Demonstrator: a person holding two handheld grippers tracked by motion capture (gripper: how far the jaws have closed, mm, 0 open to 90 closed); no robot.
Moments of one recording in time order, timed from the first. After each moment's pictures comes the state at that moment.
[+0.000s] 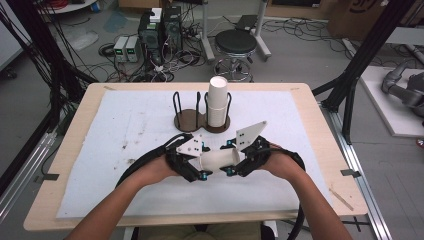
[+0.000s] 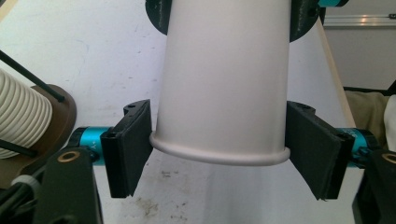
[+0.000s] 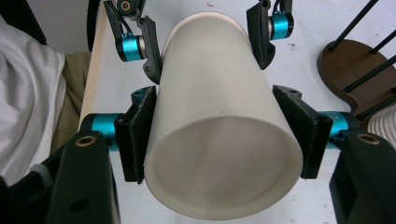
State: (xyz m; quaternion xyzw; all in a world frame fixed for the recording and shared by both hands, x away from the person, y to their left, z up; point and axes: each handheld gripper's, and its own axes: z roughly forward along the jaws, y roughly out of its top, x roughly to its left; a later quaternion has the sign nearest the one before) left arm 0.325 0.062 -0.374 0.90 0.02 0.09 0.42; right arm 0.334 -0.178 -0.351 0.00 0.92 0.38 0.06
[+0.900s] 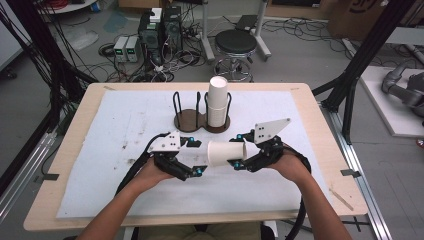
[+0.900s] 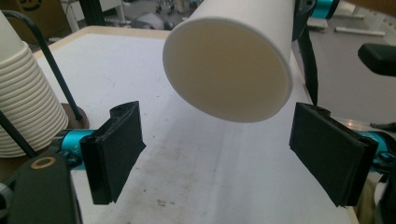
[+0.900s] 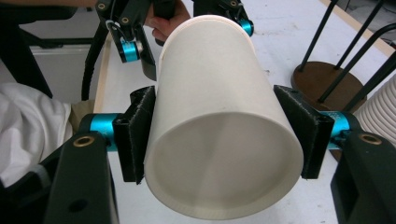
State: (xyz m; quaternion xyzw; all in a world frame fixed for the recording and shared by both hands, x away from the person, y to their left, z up) left arm 0.325 0.101 -0.398 0.80 0.10 0.07 0.59; right arm 0.334 -0.212 -0.349 0.06 0.87 0.48 0.05
